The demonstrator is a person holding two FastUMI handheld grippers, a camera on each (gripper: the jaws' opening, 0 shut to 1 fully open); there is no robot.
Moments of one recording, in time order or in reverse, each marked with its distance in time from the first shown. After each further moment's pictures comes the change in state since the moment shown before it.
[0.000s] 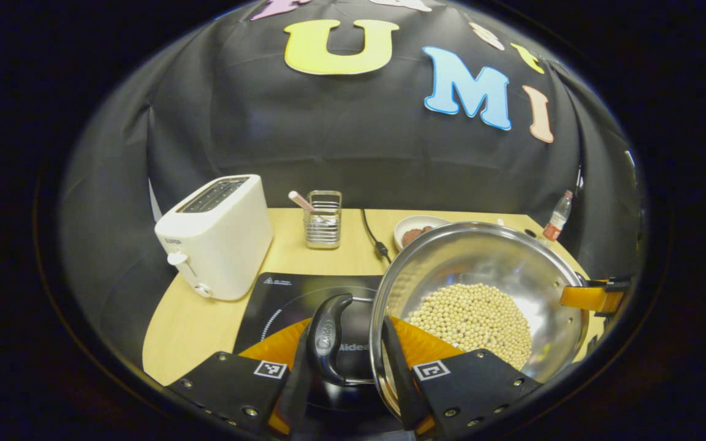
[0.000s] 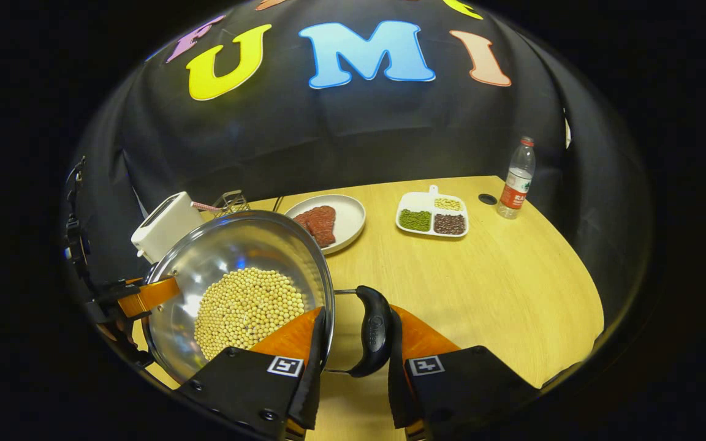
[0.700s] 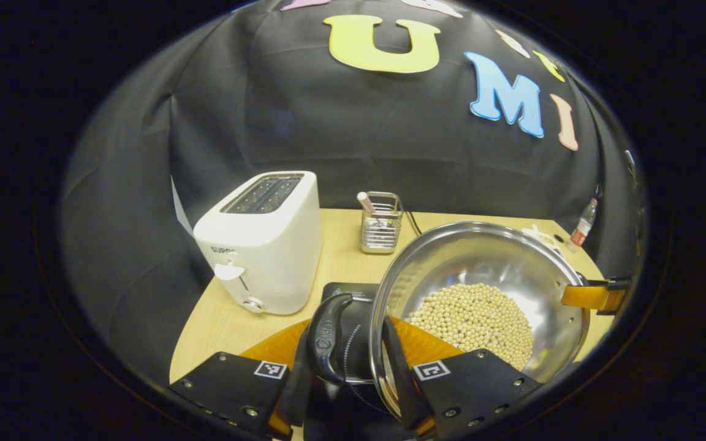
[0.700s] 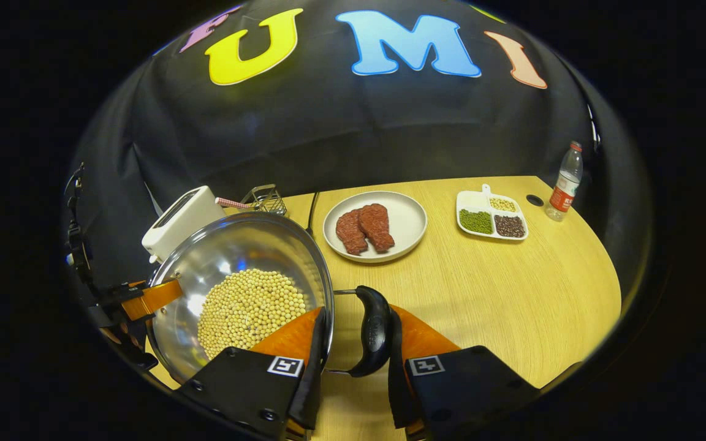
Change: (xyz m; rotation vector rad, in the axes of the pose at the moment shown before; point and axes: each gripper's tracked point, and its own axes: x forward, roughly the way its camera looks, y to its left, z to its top) left arm 0.020 0.106 0.005 -0.027 0.005 0.069; right arm 0.048 0.090 0.008 -0.020 0.009 0.069
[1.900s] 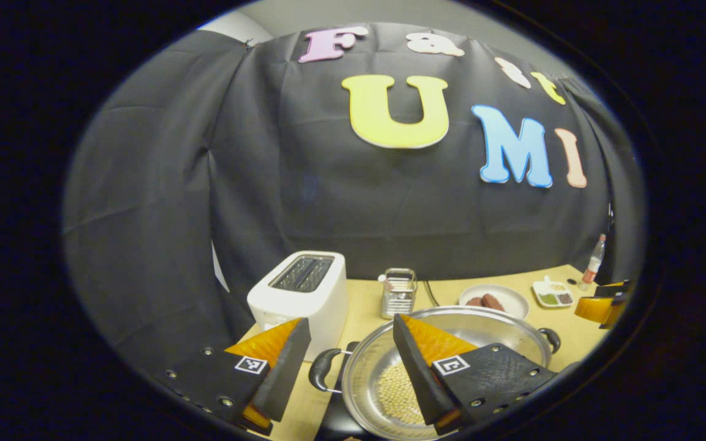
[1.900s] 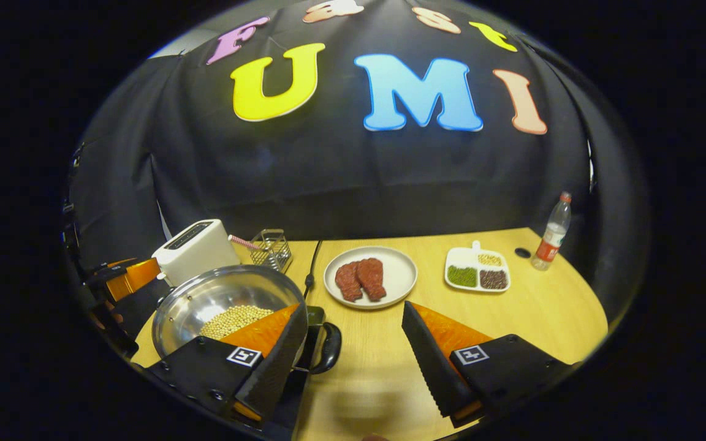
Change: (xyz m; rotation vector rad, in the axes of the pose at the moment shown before) left arm -0.093 -0.007 0.097 -0.001 -0.390 0.136; right arm -0.065 -0.029 0.062 -0.108 -0.319 -0.038
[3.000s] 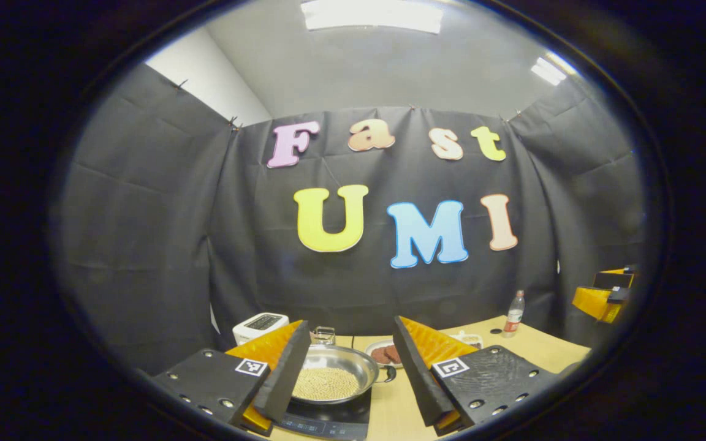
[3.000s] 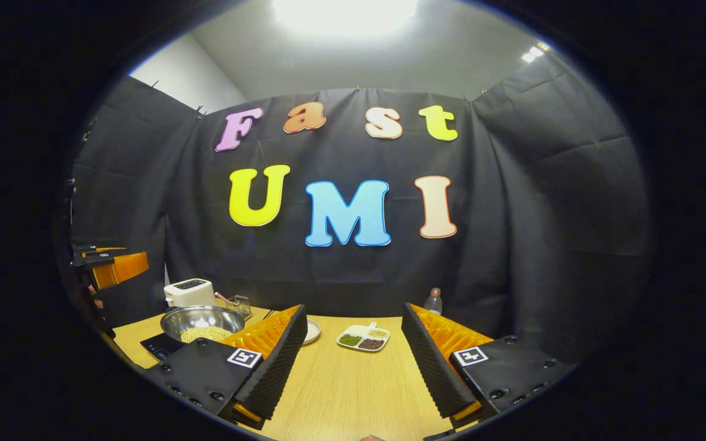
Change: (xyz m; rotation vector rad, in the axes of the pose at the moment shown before) left arm -0.303 -0.213 0.113 0.032 -0.333 -0.051; right arm -0.269 -0.203 0.057 -0.069 -0.419 -0.054
